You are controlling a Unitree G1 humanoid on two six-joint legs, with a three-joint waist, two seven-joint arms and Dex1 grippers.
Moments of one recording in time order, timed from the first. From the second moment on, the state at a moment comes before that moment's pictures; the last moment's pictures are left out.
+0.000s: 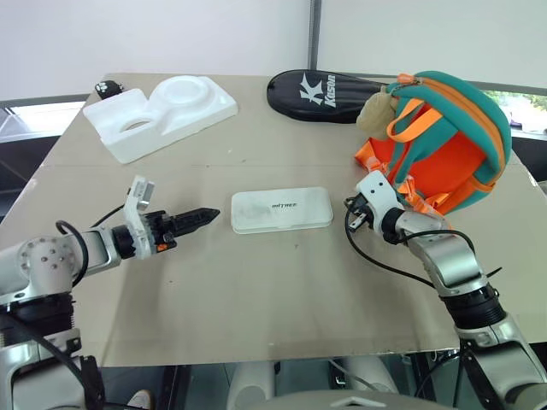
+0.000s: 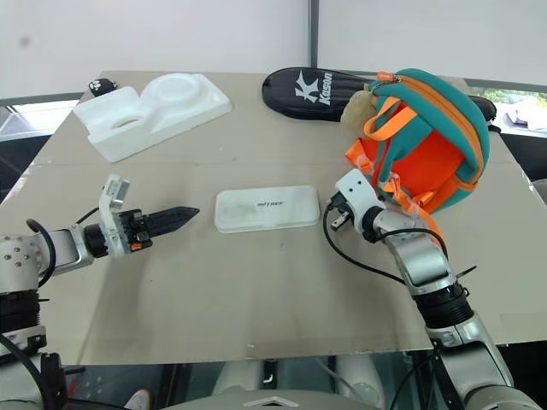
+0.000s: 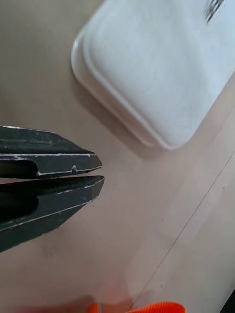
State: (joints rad) left arm -0.47 0.77 0.38 0.23 -0.92 1.35 -0.68; right arm -0.50 -0.39 0.26 -0.05 0.06 0.64 0.49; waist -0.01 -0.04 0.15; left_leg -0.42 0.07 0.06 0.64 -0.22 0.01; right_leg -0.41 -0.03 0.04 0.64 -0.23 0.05
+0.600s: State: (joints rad) left arm -0.69 0.70 0.14 0.52 -0.72 1.26 -0.94; right arm -0.64 -0.34 0.34 0.20 -0.07 0.52 0.58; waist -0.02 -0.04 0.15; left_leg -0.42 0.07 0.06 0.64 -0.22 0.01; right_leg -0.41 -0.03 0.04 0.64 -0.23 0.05
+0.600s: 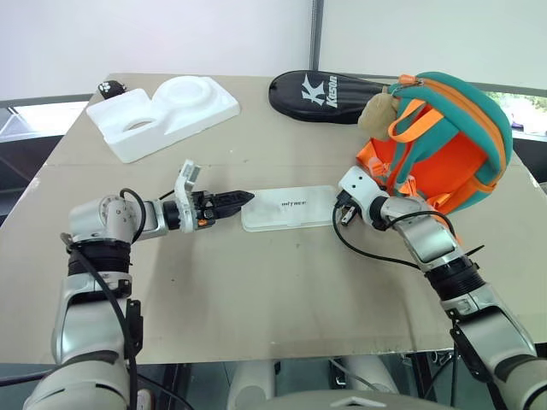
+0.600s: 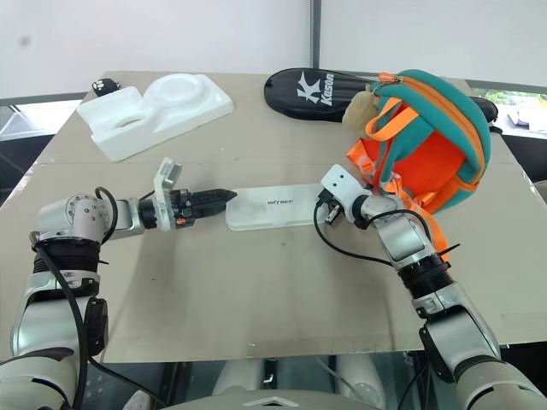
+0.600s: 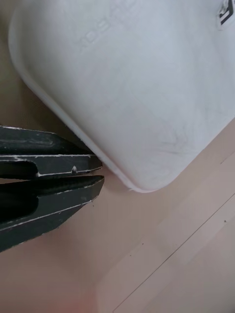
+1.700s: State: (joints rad) left arm -0.64 0.61 0.28 0.45 -0.76 1.39 -0.86; right arm -0.49 -0.28 0.23 0.06 0.00 0.39 0.61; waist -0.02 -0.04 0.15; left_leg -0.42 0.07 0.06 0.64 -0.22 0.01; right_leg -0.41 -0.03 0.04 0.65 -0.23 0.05
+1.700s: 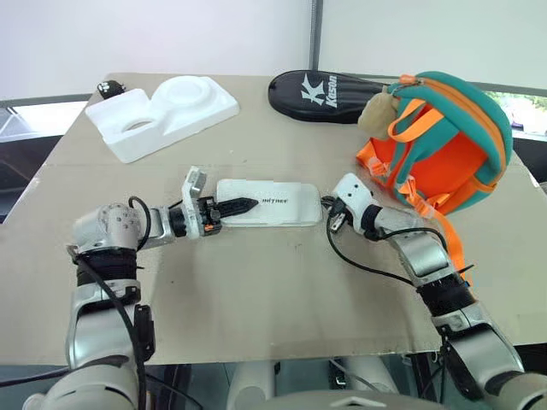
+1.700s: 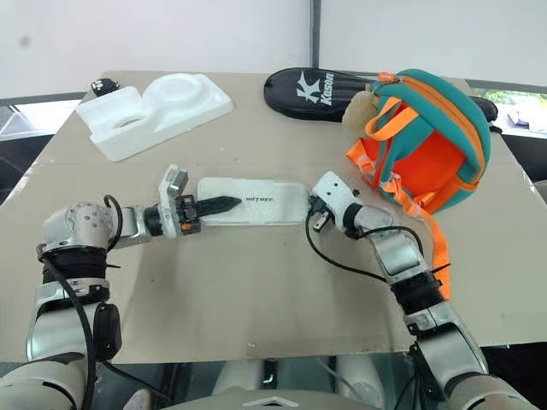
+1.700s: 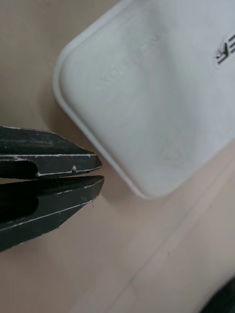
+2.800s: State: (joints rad) left arm -0.48 0.27 0.58 0.07 -0.90 1.22 -0.39; right arm -0.70 -0.24 -0.13 0.02 0.12 0.57 0.15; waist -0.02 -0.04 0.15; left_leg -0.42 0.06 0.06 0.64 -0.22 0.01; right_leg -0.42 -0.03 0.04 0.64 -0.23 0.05
